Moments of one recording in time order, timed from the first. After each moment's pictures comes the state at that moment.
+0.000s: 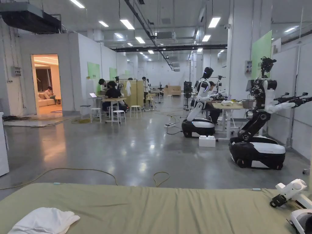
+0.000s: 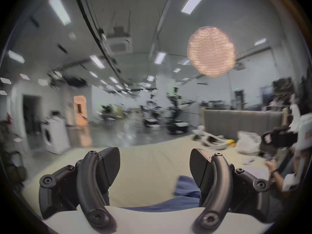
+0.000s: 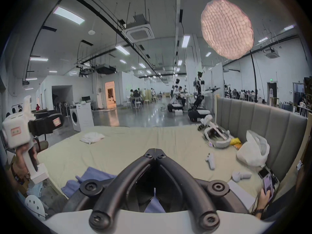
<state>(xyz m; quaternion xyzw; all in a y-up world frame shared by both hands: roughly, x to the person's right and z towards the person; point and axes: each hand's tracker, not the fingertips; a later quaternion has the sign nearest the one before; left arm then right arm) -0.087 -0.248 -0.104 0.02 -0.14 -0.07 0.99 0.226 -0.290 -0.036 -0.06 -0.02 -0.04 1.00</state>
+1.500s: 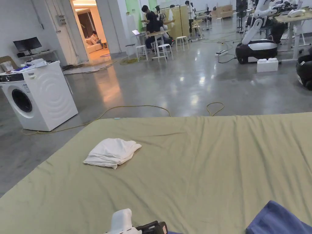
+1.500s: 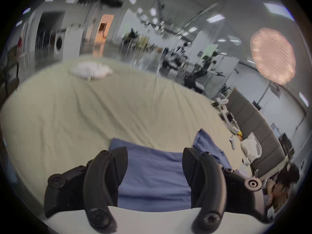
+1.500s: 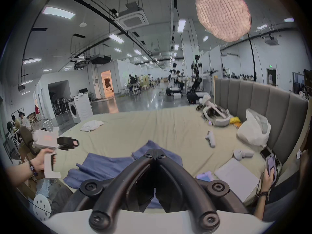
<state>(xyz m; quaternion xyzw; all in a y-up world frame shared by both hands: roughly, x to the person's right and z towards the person) -0.212 -0.425 -0.351 -0.39 -0.12 0.18 0.90 0.247 -0.348 -0.036 -0.18 -0.03 -0.08 0.98</state>
